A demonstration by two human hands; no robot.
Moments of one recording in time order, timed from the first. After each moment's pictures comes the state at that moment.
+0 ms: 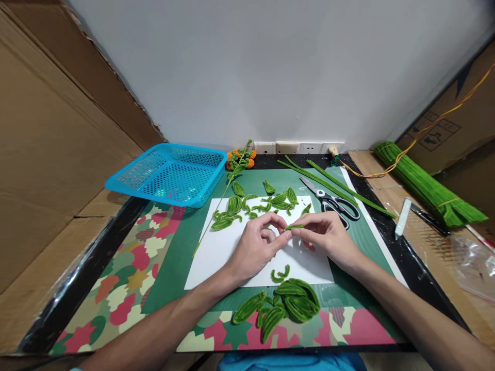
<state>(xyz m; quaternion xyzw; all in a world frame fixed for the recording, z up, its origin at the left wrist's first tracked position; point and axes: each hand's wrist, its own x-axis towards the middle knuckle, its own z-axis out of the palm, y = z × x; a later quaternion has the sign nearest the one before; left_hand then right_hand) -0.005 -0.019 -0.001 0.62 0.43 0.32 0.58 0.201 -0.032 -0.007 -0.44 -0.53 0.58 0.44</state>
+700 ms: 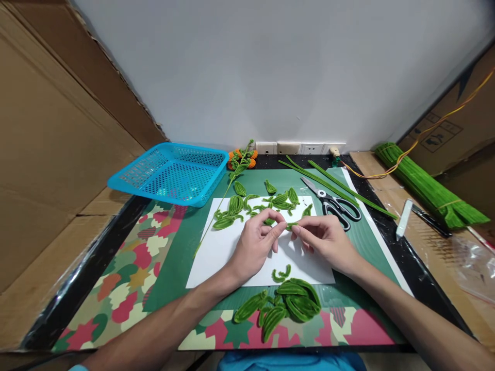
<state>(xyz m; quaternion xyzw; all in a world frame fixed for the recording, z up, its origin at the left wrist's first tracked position) -0.005 -0.018 0.001 0.59 0.43 0.36 0.58 0.198 -0.036 -0.005 -0.45 -0.60 0.52 0.41</state>
